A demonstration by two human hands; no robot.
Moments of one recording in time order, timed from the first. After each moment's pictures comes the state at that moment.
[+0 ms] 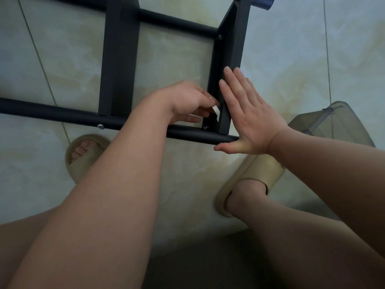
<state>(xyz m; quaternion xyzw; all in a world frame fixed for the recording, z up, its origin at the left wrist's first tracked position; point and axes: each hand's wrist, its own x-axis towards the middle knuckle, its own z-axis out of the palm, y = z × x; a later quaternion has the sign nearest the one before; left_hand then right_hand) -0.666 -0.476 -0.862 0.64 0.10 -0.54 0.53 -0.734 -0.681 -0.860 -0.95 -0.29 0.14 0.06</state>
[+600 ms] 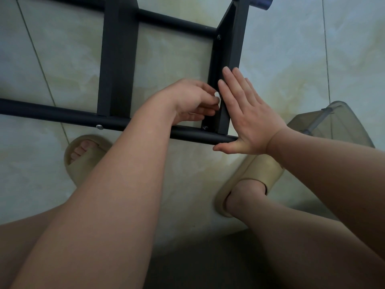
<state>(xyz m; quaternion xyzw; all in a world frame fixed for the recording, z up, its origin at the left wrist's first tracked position) -0.667 -0.484 -0.859 0.61 0.16 -0.52 0.58 -0.735 -0.681 -0.862 -0.95 -0.29 0.13 0.07</state>
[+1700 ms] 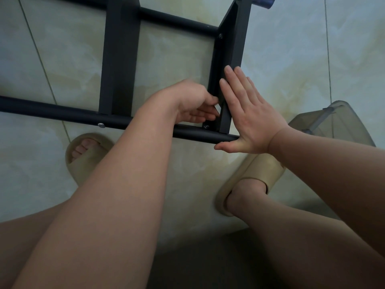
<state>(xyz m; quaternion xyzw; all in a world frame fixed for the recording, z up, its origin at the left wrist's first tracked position) -0.667 -0.487 -0.857 0.62 0.17 -0.55 0.54 -0.735 -0.683 -0.864 -0.95 -0.29 0.12 0.07</state>
